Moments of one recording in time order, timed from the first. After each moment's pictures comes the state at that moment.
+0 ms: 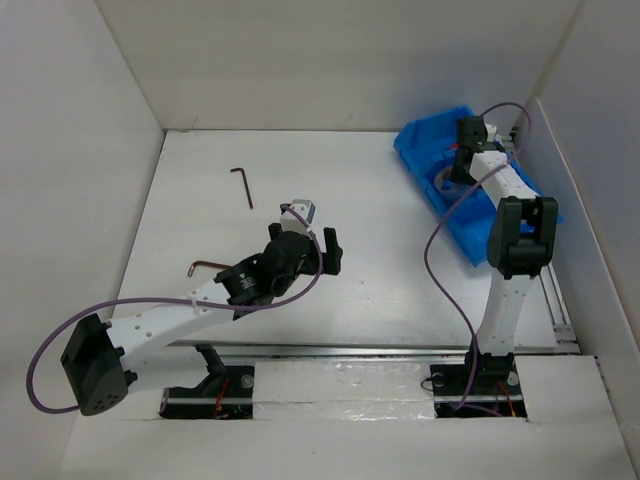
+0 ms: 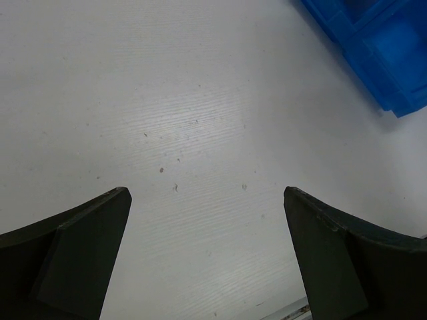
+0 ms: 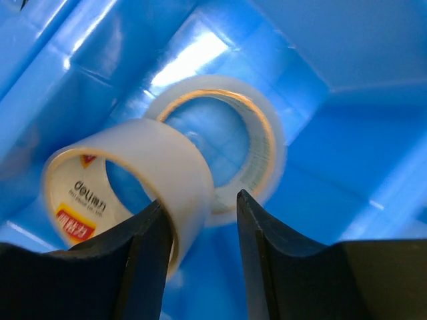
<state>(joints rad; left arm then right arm) -0.96 1.10 0.78 -0.15 -0.41 -0.56 0.00 2.12 1.78 -0.61 0.45 0.28</state>
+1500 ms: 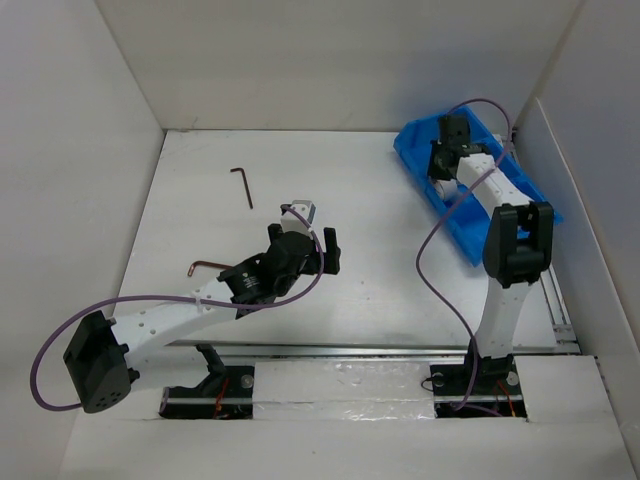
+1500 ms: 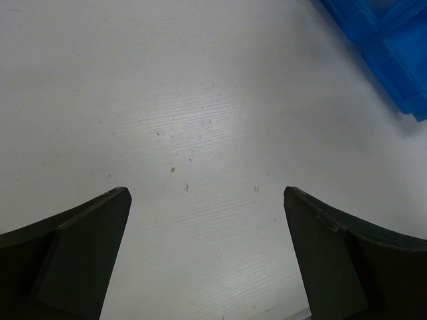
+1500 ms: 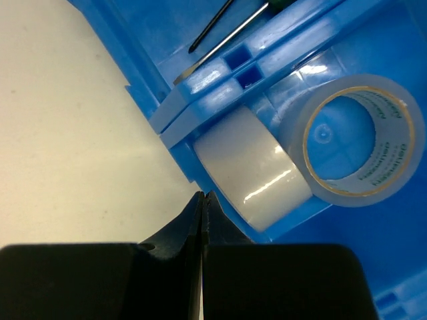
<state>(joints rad) -0.96 1.12 0.78 -0.16 -0.45 -0.56 0.11 1.99 1.71 -0.54 0.20 0.24</state>
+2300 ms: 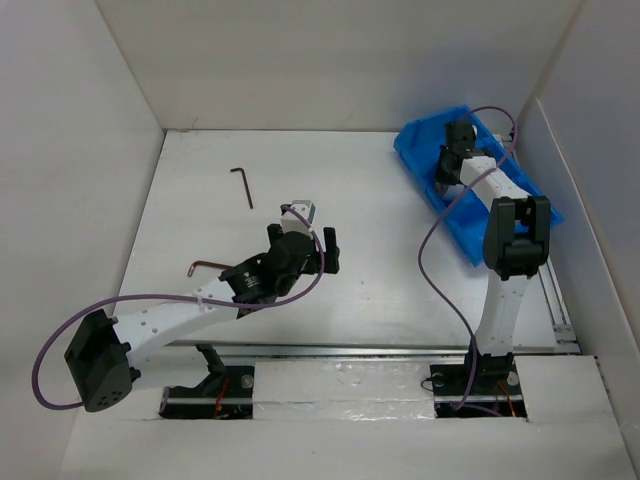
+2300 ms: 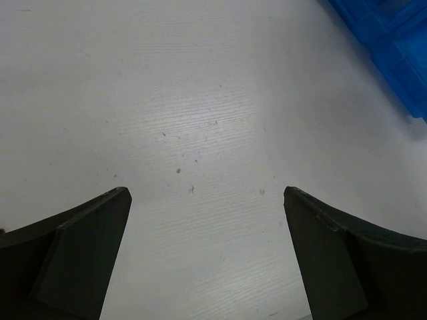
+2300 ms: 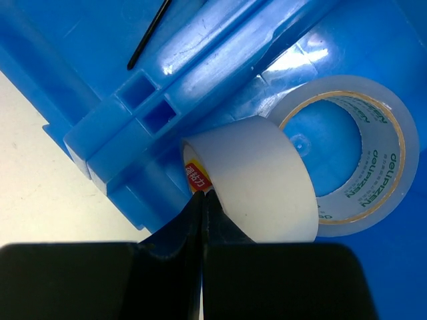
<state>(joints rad) -0.96 1.13 0.78 -0.16 -0.47 -0.56 0.05 2.09 1.70 -0.47 0.24 0.29</state>
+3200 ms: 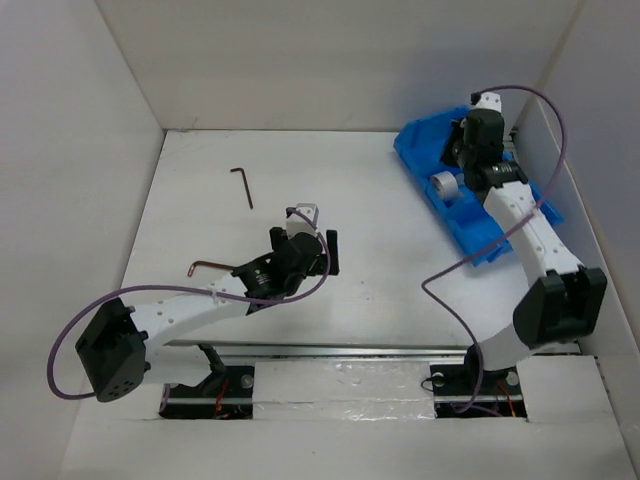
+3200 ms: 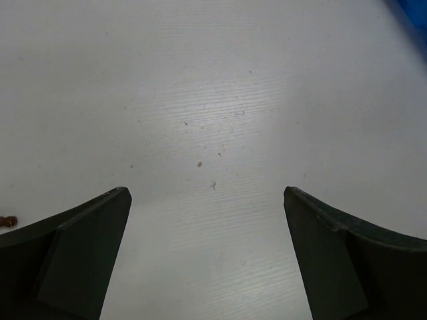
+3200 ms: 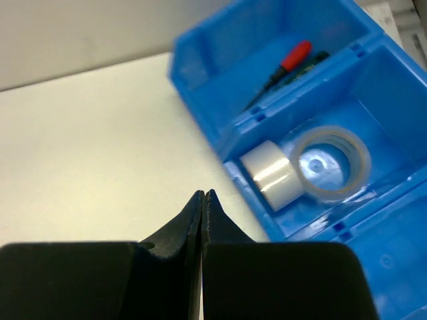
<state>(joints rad) -0.96 1.21 0.78 -0.17 -0.52 -0.58 0.13 1.60 1.51 -0.34 0.21 0.29</state>
